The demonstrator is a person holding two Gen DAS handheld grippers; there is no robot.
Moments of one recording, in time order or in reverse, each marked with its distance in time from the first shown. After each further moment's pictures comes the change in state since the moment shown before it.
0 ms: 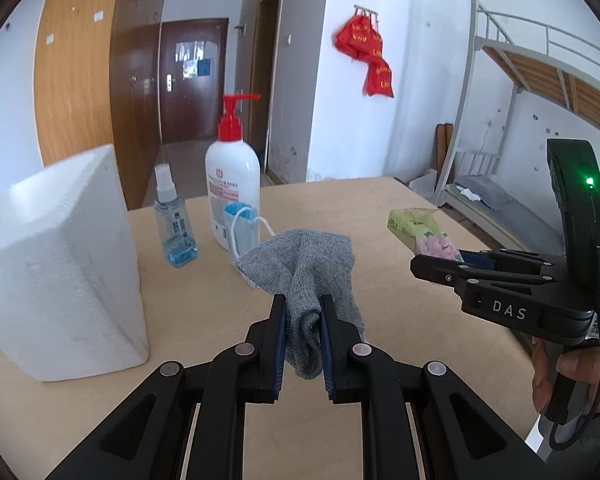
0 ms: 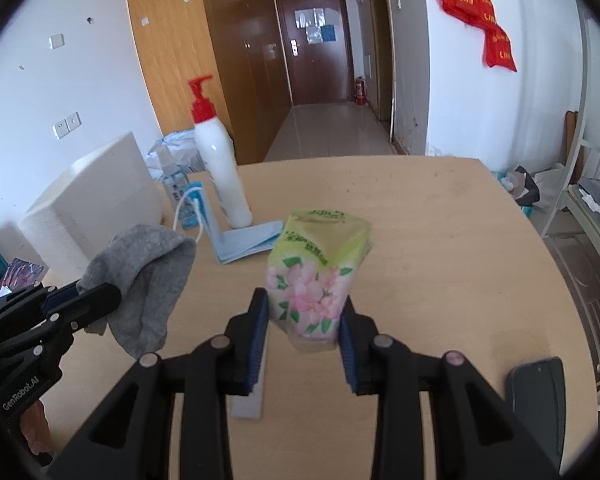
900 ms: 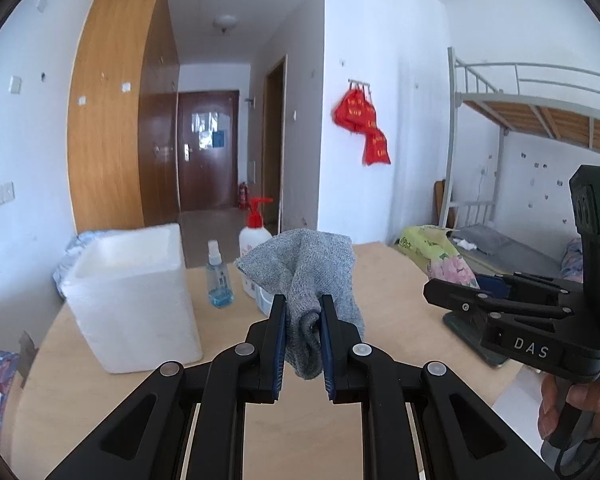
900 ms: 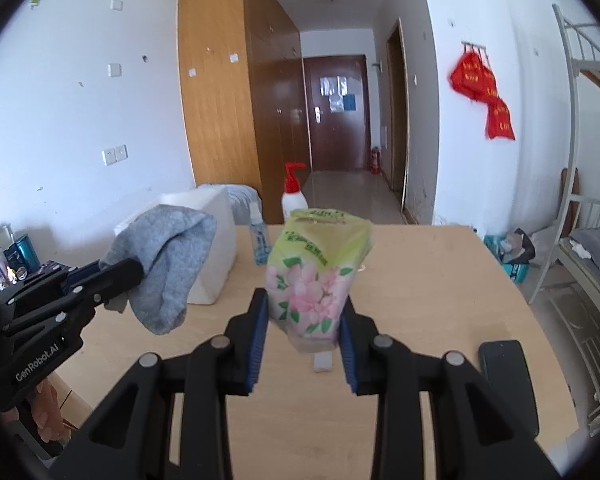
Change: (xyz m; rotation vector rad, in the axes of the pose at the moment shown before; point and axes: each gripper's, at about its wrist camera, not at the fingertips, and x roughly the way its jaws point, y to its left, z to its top) left arm -0.162 -0.029 -0.034 0.037 -0.277 0.060; right arm -0.126 0.068 -0.040 -0.083 -0.260 0.029
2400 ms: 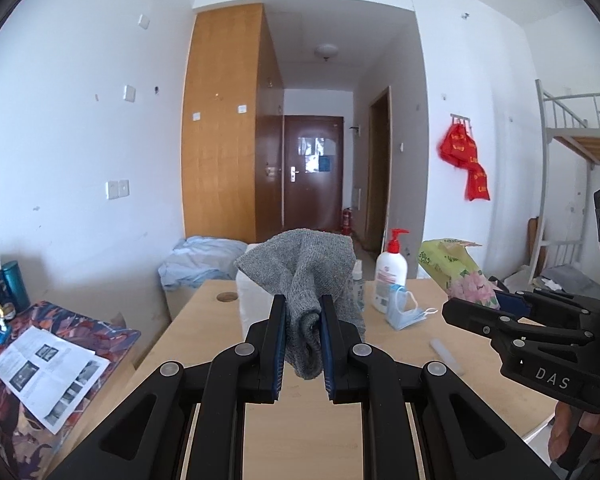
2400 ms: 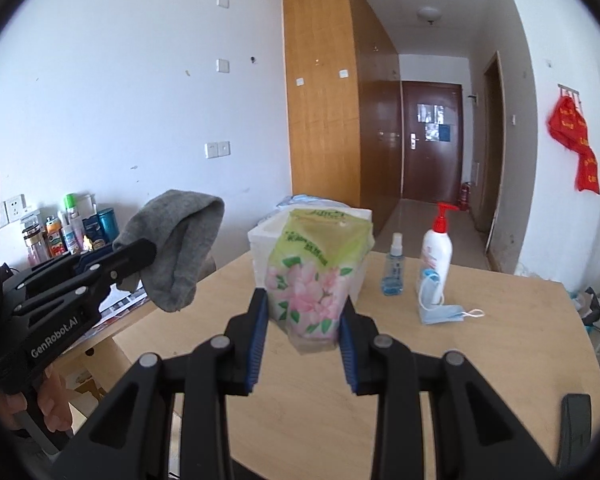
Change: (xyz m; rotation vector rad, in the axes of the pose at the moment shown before) left arm -0.091 0.076 -0.020 -0.108 -0.089 0.385; right arm -0.006 0.098 0.001 -0.179 -0.075 0.310
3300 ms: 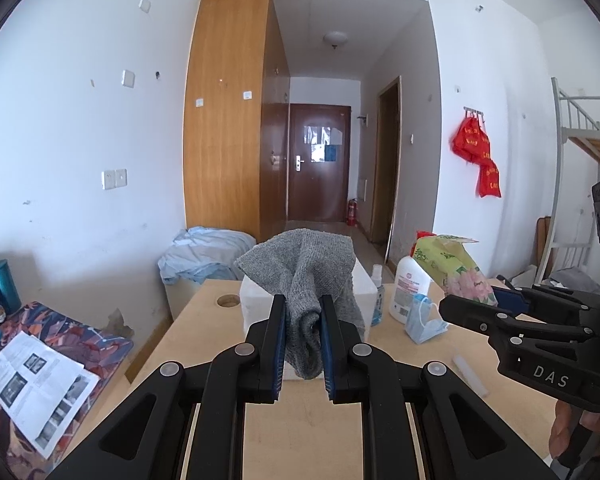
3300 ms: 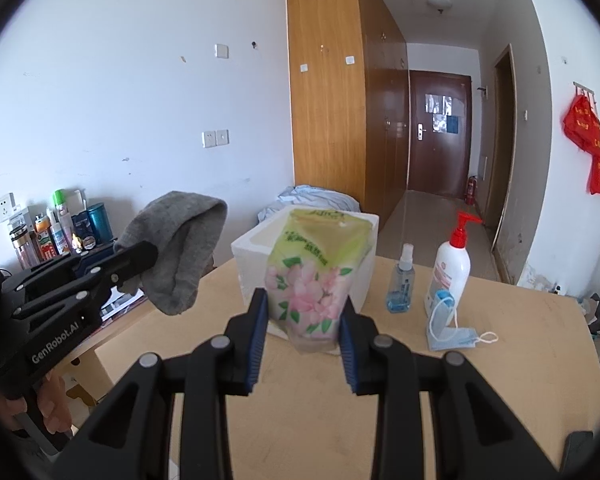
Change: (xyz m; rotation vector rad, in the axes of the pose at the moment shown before) left arm 0.072 0.015 0.026 -0.017 0.043 0.008; right arm 0.067 -0.005 0.035 -0.017 0.055 0.014
